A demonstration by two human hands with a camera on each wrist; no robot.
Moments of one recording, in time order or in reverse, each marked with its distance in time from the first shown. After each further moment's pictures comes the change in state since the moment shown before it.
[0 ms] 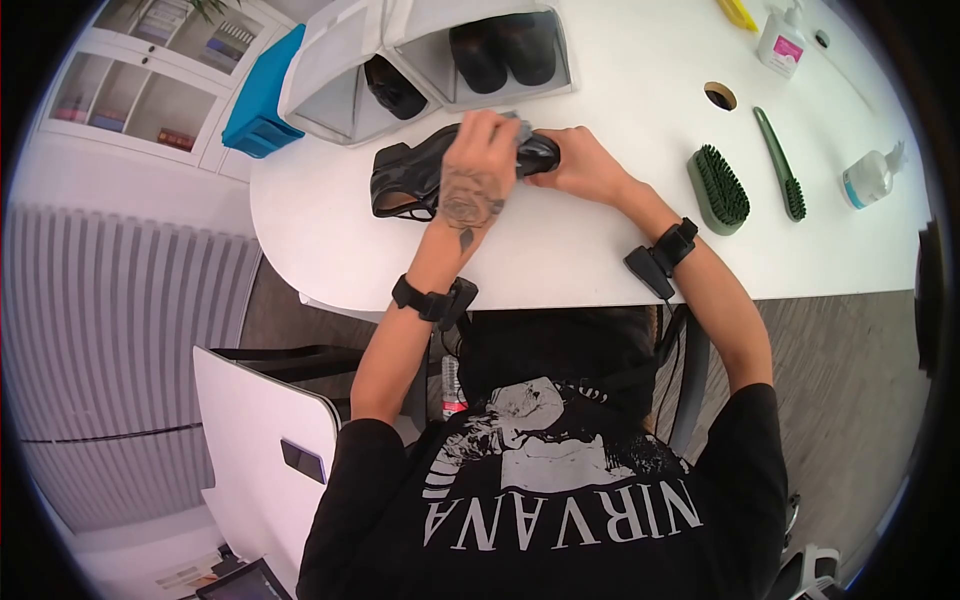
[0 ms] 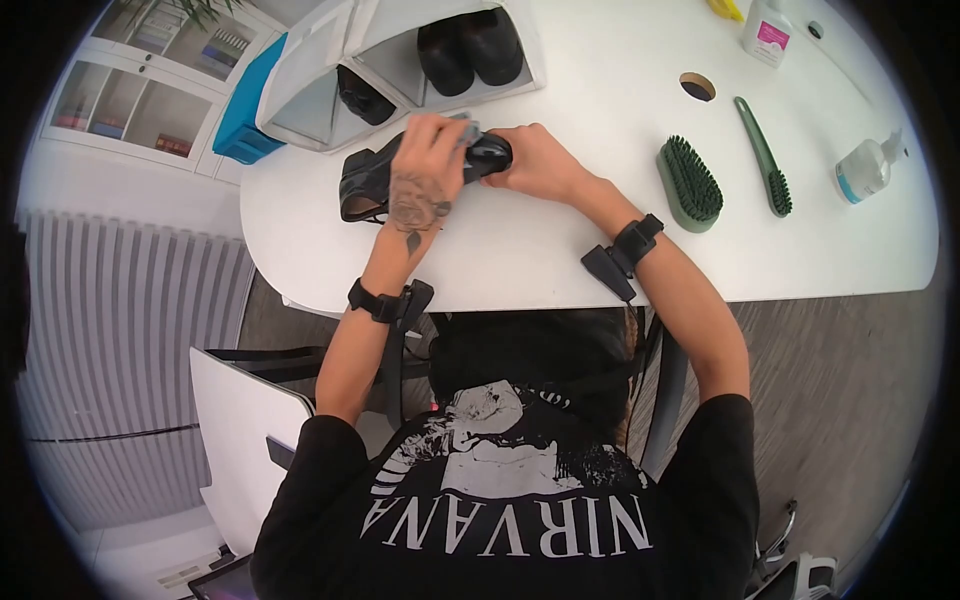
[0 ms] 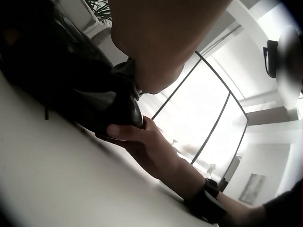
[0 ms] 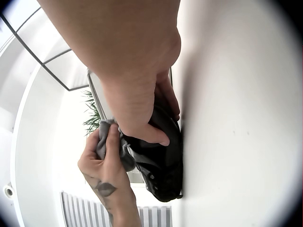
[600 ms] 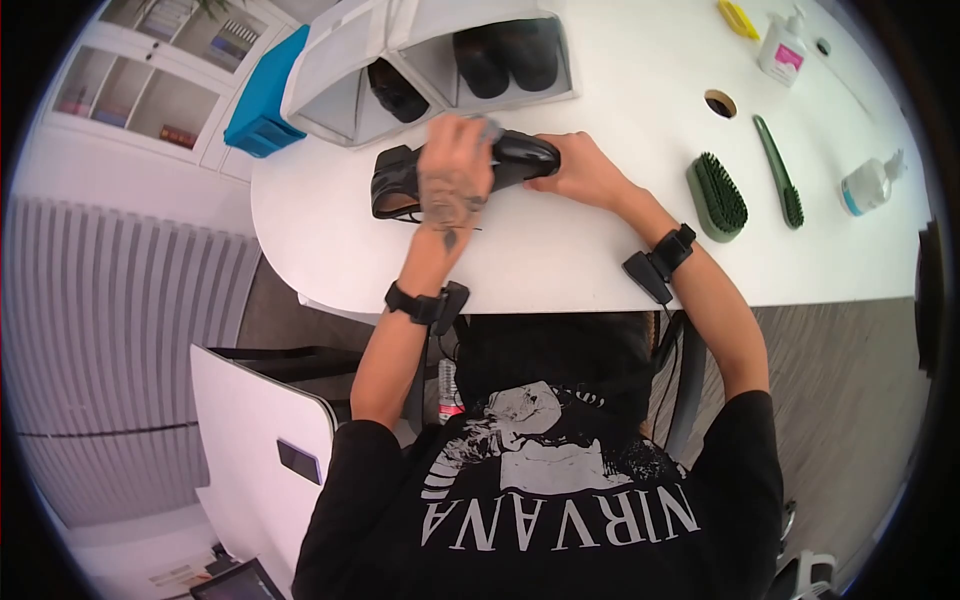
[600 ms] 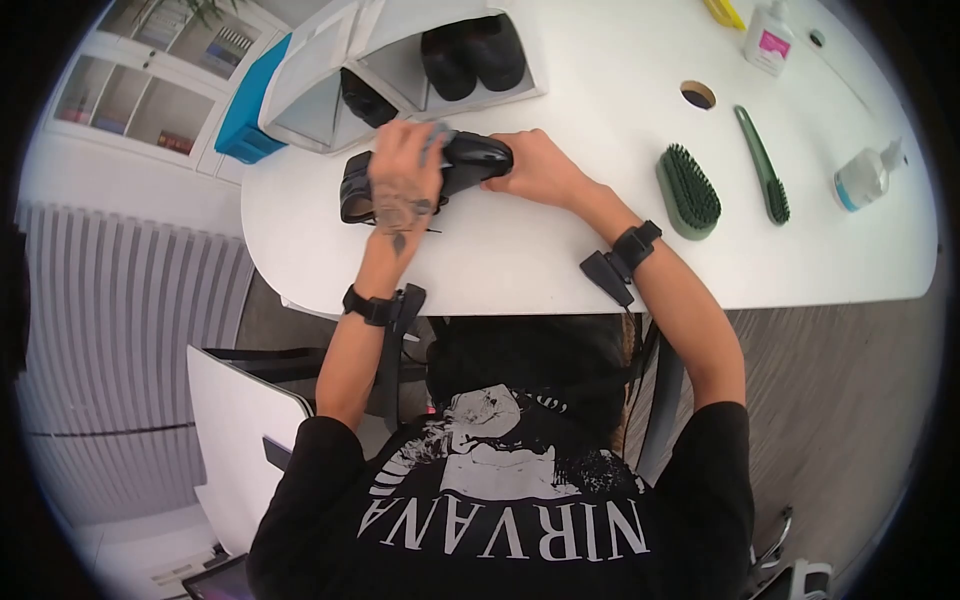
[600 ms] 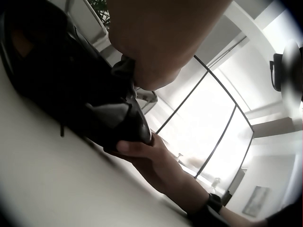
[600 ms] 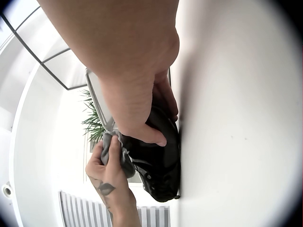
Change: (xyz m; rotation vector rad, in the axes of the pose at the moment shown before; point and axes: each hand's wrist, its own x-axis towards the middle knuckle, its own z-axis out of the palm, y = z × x) left_hand -0.006 -0.011 -0.005 0.084 0.059 -0.124; right_hand -0.001 -0.005 -0.002 -0.014 0.003 0.023
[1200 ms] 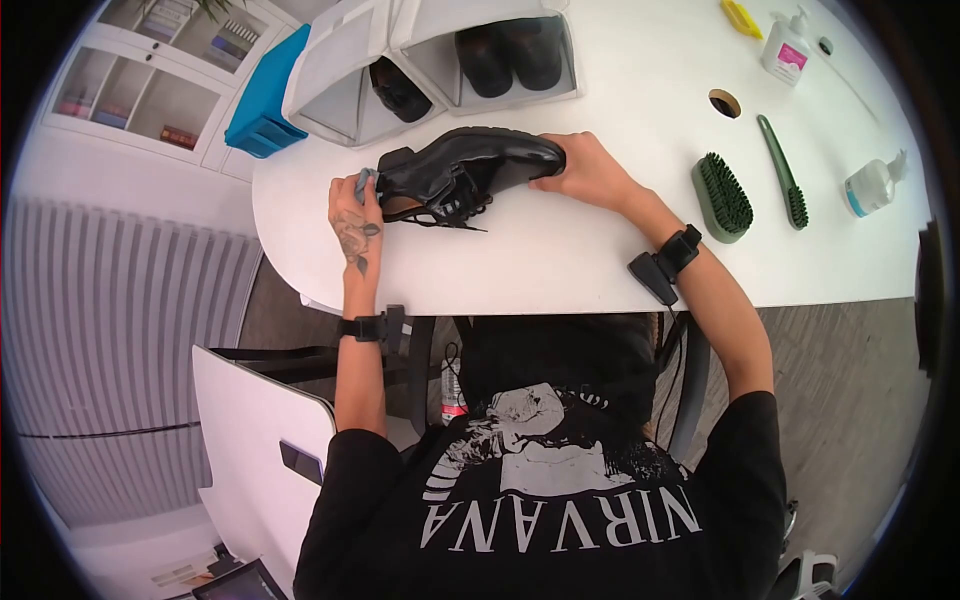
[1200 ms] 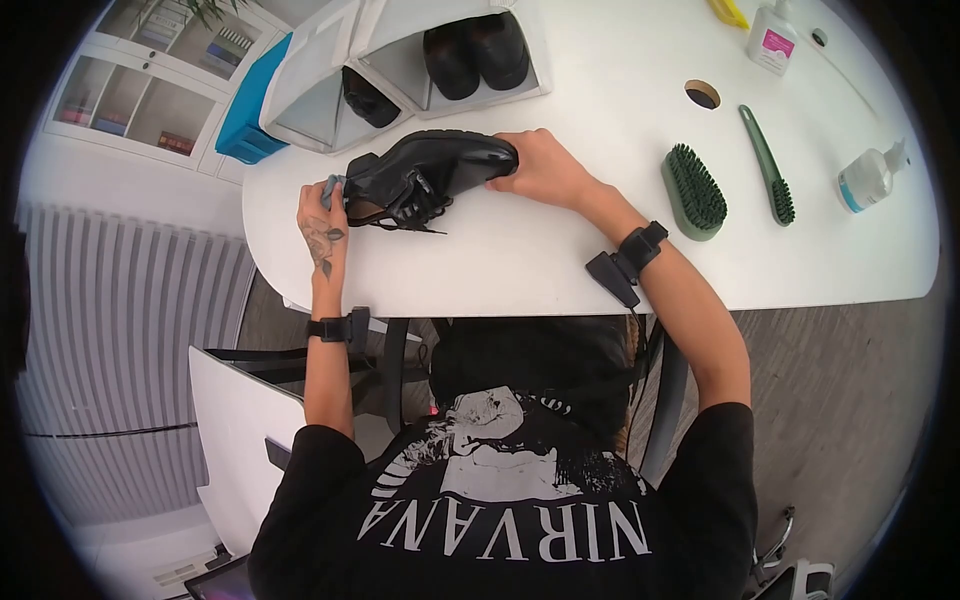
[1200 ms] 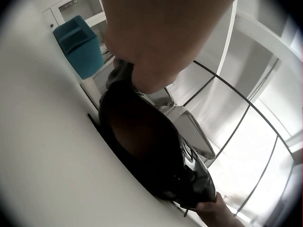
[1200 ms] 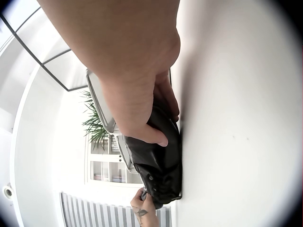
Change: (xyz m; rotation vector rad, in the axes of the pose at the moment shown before) left_hand -0.073 -0.130 -0.061 0.133 0.020 -0.475; right_hand 0.000 -0.002 0.000 0.000 -0.003 0.030
